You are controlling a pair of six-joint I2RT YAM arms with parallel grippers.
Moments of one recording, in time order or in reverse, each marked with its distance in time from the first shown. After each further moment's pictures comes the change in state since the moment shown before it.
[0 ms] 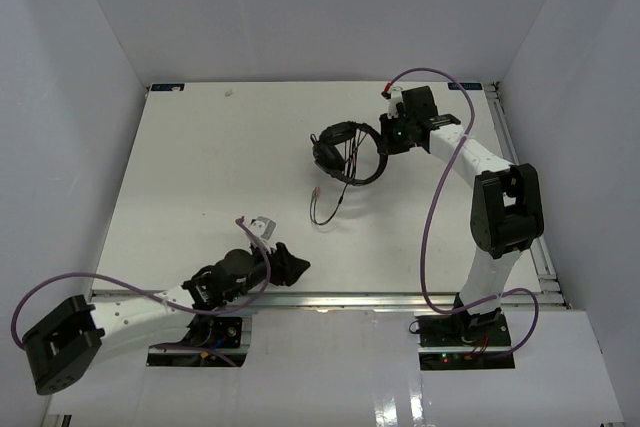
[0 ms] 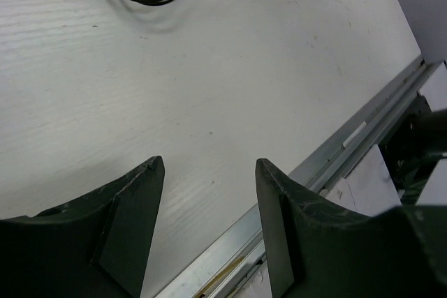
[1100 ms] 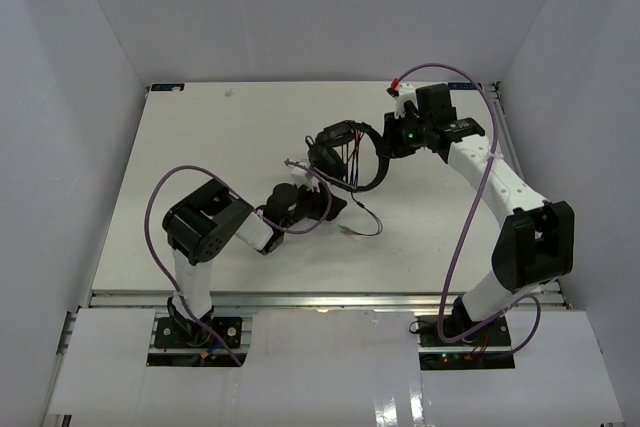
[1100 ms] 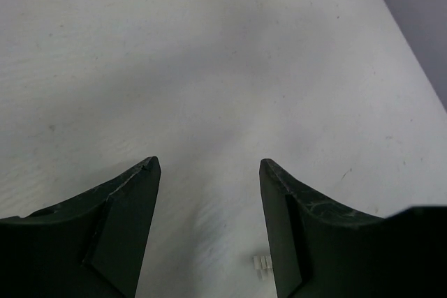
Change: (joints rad) left arm 0.294 1.187 0.562 0.693 0.297 0.150; right arm 0.018 -0.260 -0.056 -0.111 -0.152 0.003
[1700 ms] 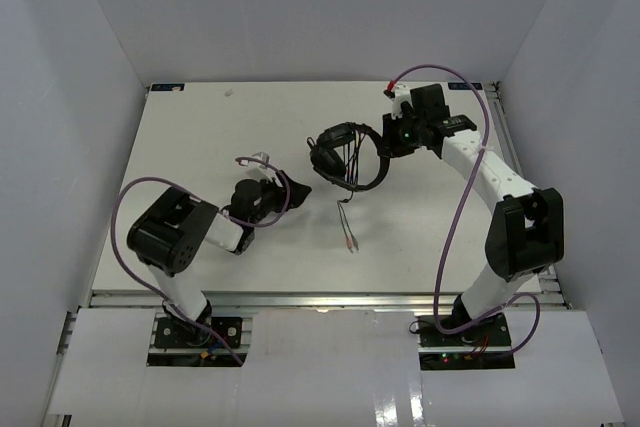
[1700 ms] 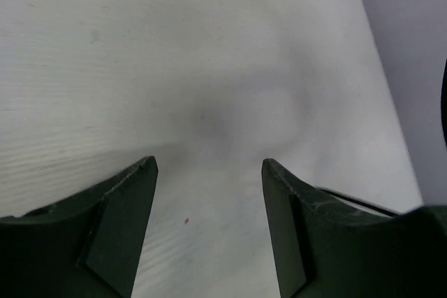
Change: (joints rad) left arm 0.201 -0.114 -0.104 -0.021 0.015 -0.206; right arm -0.002 0.070 0.005 0.000 0.059 -0.024
